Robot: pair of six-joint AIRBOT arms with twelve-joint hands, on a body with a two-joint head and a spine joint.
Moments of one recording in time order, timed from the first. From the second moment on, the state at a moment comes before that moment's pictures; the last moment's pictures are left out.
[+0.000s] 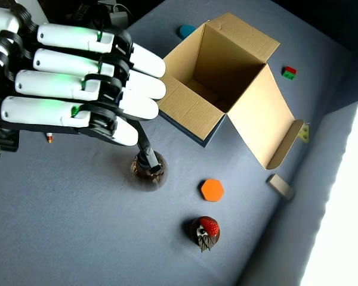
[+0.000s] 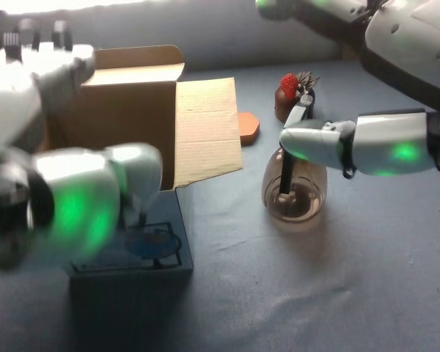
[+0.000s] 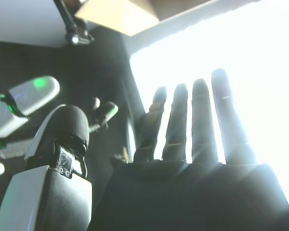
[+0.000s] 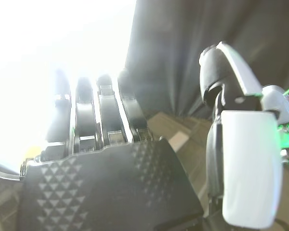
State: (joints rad) left arm -0.31 -0.54 0.08 -2.14 -1.34 3.00; right arm -0.27 -0.78 0.67 0.37 0.50 -1.33
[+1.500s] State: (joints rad) left arm 0.13 -0.52 -0.02 -2.09 -1.32 2.70; right arm -0.23 -0.99 1.28 -1.16 0.52 0.40
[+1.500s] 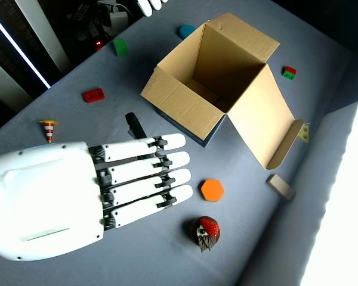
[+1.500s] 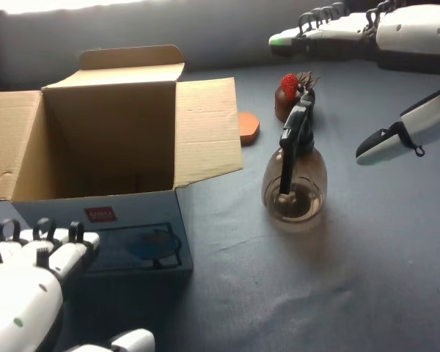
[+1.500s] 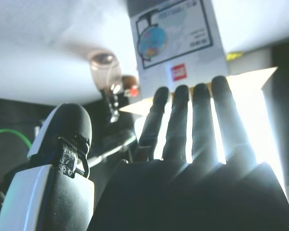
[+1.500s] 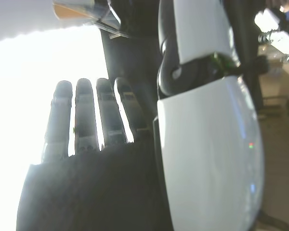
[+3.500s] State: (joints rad) left arm 0.76 -0.98 0.10 -1.60 -1.50 1.90; right arm -0.28 -1.19 1.40 -1.19 0.44 0.39
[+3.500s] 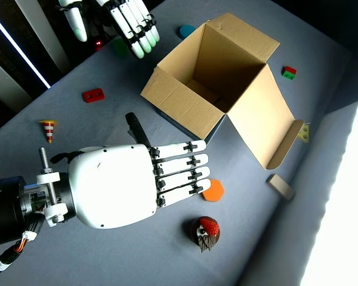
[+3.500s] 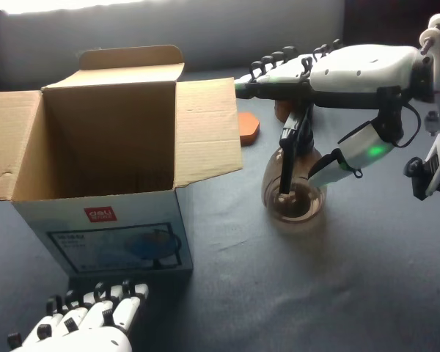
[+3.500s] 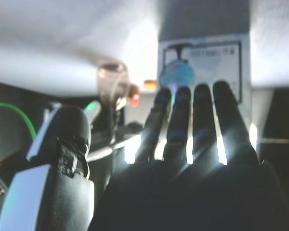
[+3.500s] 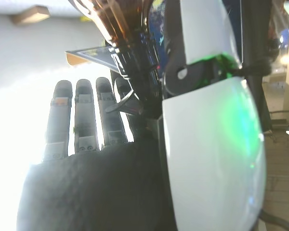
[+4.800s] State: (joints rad) left arm 0.85 -0.93 0.23 -1.41 -1.28 1.83; right arm -0.24 -1.11 1.35 -1.22 0.47 0.37
